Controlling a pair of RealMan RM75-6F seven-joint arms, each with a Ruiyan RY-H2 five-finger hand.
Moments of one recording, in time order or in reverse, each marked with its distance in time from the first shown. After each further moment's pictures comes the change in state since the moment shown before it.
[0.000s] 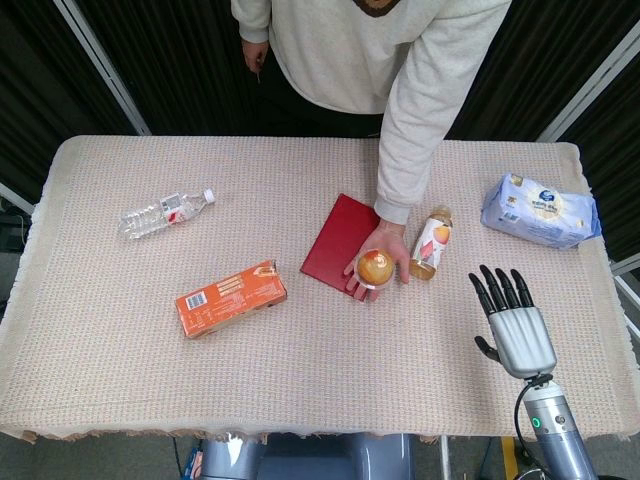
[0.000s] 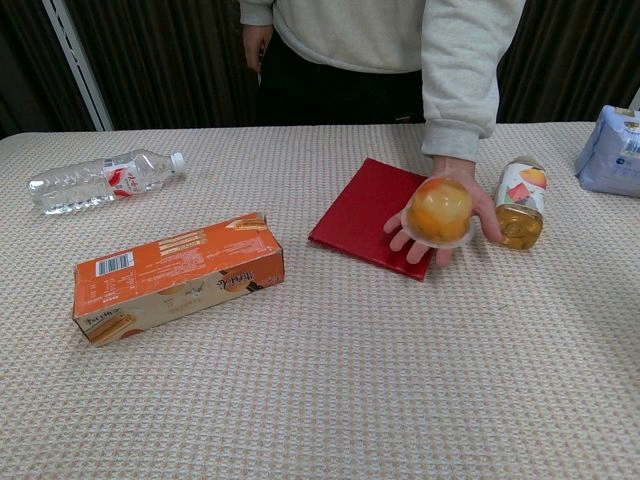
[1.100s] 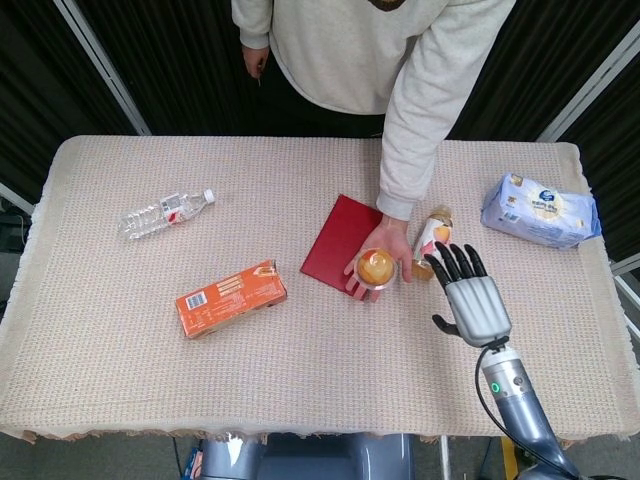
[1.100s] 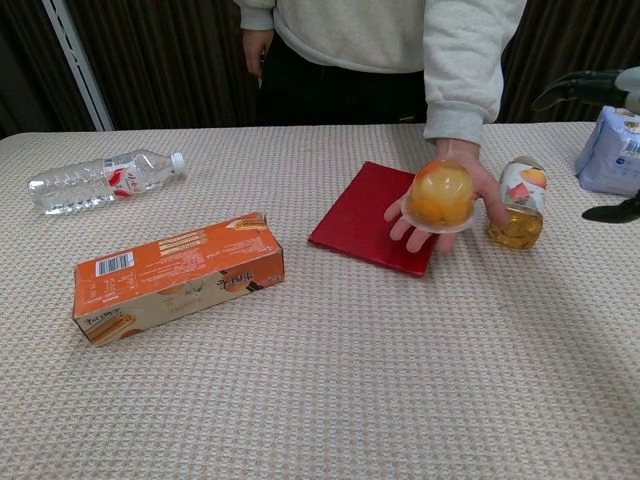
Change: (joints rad) left arm -0.011 0.008 -0.009 0.010 -0.029 -0.022 -0.029; right arm 0.185 -0.018 0.153 -0.210 0.297 -0.205 -0.181
